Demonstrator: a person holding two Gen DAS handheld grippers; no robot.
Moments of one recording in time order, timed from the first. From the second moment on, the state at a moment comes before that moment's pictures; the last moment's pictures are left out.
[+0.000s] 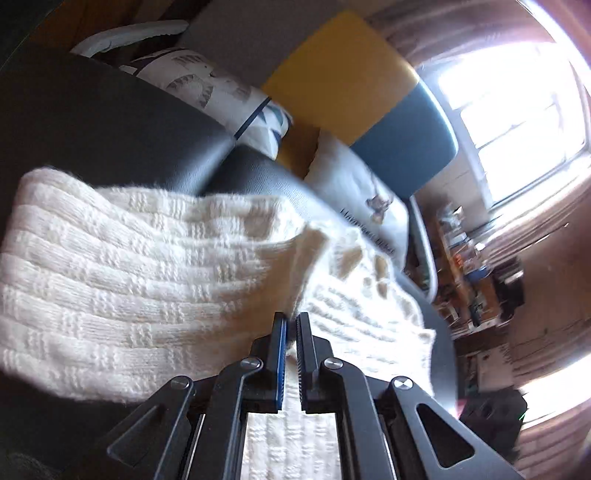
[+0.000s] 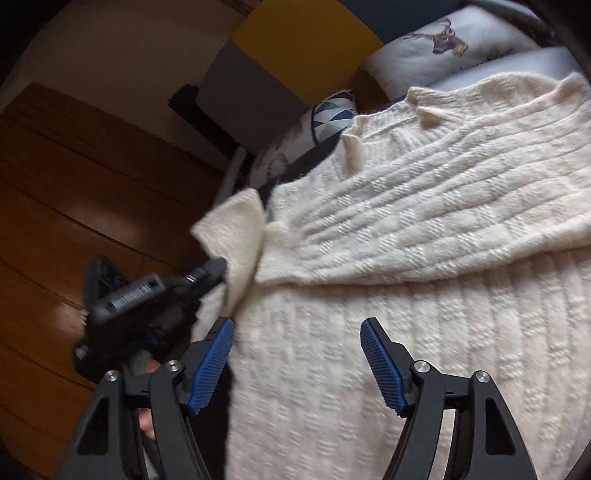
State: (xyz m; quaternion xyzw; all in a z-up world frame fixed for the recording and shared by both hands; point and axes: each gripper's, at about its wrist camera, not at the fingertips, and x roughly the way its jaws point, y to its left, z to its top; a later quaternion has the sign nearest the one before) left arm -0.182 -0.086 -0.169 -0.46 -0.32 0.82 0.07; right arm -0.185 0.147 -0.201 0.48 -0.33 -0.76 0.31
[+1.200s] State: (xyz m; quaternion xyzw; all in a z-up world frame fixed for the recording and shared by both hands) left arm -0.092 -0.178 -0.223 -0.31 -0.66 0.68 0.03; right arm -0.266 -0.018 -0.007 0.38 -0.08 -0.86 0.32
